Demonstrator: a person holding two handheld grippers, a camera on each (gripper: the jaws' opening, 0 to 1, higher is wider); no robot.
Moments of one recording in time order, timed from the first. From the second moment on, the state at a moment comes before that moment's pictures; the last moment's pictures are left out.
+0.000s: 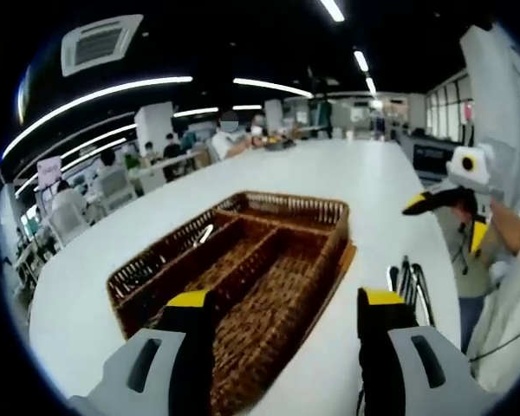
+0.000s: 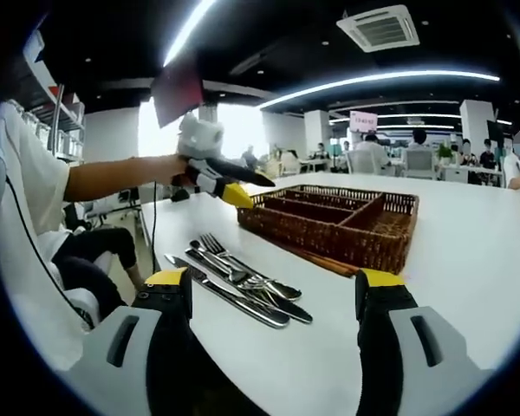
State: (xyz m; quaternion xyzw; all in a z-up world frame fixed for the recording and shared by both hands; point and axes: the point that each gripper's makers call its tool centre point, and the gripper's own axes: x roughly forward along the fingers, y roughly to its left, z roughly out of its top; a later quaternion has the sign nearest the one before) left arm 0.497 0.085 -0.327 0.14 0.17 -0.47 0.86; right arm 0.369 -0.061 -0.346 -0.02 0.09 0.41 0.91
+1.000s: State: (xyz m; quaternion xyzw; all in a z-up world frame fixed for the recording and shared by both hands) left arm 0.462 0.105 -0.320 0.08 0.12 -0.43 0.89; right arm 0.375 -0.045 -0.345 -0.03 0.09 0.43 0.90
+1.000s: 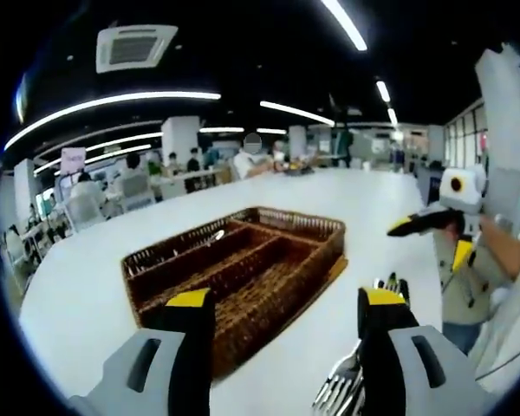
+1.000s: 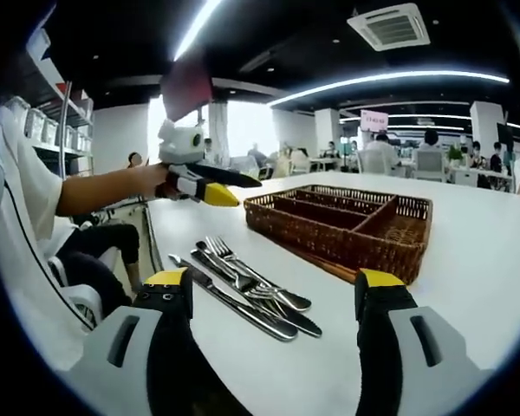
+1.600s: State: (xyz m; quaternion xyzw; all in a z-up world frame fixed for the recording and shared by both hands) left arm 0.433 0.123 -0.311 -0.02 0.08 -0.40 0.91; right arm 0.386 -0.017 -0.336 -0.07 0.10 0.47 0.88
